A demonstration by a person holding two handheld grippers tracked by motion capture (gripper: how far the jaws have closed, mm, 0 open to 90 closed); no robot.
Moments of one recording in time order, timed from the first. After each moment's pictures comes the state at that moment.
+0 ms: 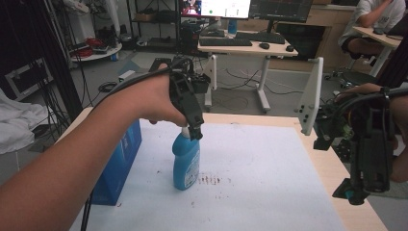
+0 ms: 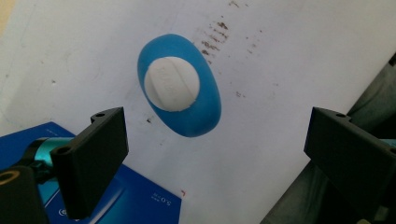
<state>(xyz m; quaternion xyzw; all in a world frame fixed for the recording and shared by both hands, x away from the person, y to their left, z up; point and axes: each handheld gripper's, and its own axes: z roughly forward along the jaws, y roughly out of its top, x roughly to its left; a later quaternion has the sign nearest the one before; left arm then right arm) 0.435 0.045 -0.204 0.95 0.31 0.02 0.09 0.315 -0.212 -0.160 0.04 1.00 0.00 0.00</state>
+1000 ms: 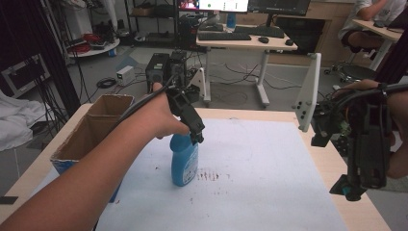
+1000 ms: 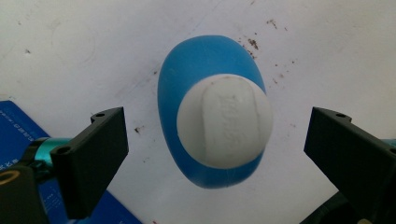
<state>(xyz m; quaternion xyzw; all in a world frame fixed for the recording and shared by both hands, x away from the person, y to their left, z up) 0.453 0.050 -0.261 0.90 0.43 0.01 0.11 0.319 -0.213 -0.167 0.04 1.00 0.01 0.00</state>
